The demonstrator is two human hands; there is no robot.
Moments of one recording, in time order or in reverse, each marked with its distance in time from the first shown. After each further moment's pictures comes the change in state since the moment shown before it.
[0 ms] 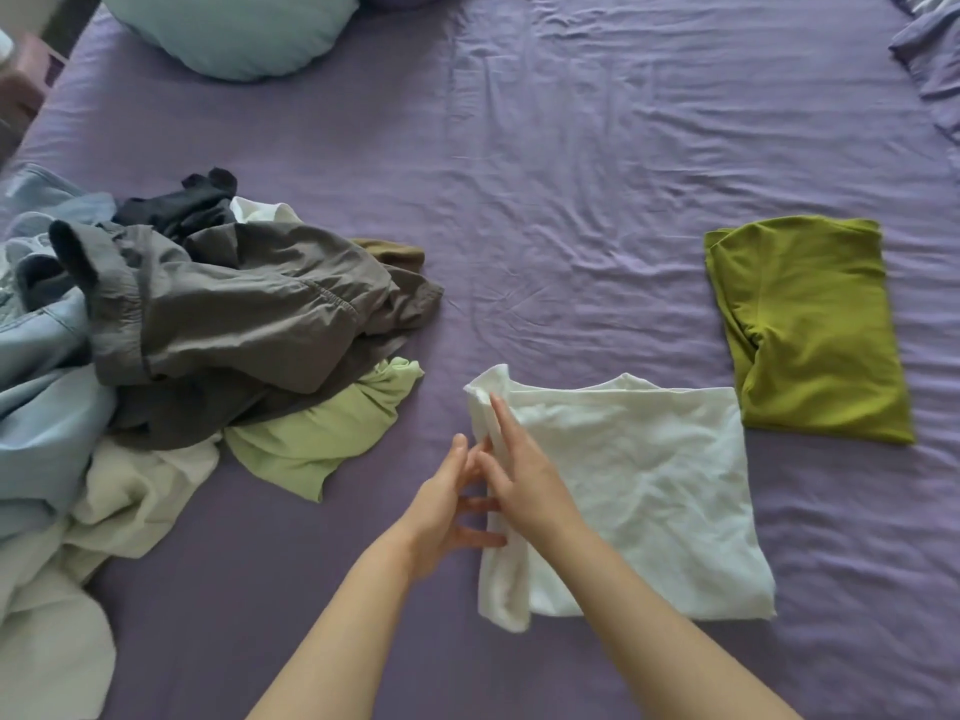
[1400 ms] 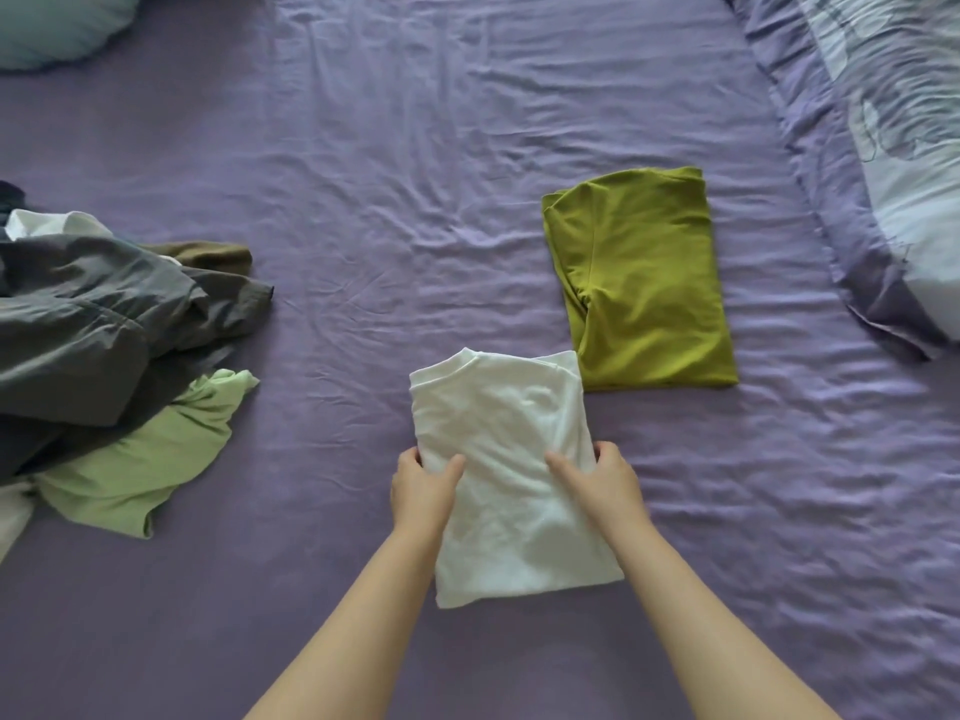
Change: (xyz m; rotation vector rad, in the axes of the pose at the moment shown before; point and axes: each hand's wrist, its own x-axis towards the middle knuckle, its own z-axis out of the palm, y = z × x) left_hand 0.070 -0.040 0.153 0.364 0.513 0.051; right_hand -0.056 0.141 -0.182 -0.009 0.325 0.617
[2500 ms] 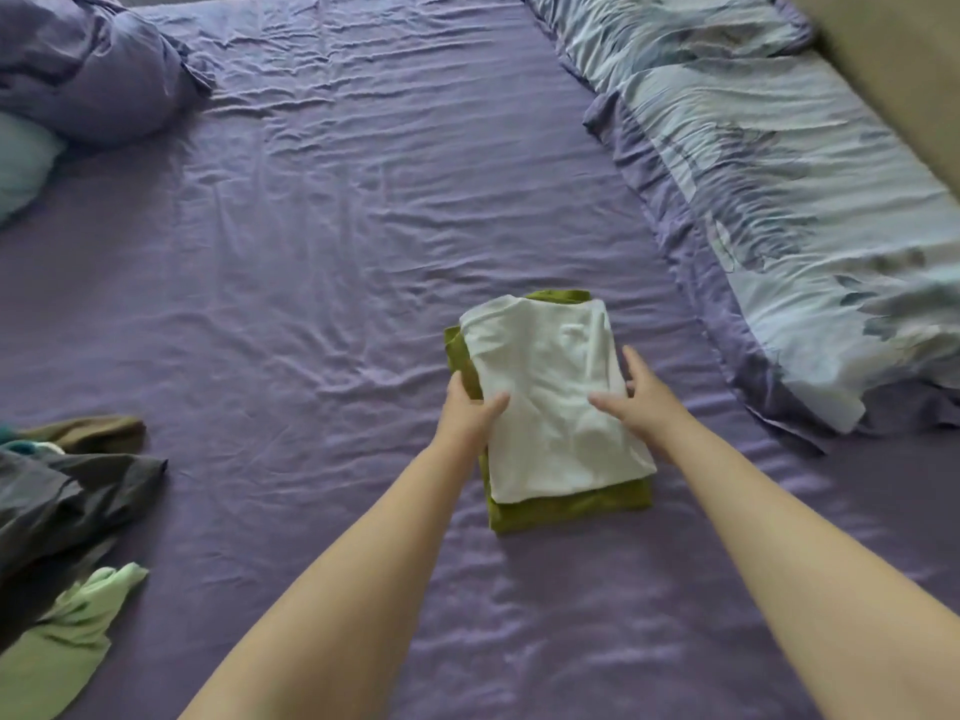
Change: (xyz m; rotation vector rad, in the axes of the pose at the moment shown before) left_hand 0.040 0.222 0.141 -0.055 -0.402 0.289; right_hand 0.144 -0.088 -0.202 0.059 0.053 -0.232
